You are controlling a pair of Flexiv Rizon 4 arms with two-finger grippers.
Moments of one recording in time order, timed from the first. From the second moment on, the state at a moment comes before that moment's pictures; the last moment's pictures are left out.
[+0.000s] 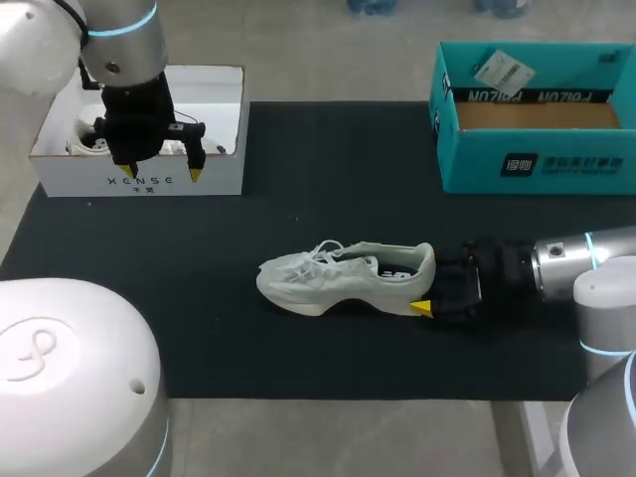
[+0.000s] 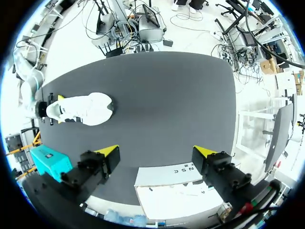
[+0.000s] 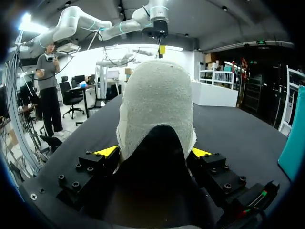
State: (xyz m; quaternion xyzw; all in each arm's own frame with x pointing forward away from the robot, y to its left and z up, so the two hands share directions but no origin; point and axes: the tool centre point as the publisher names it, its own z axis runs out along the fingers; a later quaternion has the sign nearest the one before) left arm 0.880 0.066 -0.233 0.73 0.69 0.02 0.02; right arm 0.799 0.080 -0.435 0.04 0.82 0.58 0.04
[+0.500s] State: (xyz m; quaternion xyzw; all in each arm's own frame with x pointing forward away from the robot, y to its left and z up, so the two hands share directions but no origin) left arm 0.881 0.059 -0.233 0.71 0.71 0.01 0.02; right arm 0.799 0.080 -0.435 0.04 0.82 0.58 0.04
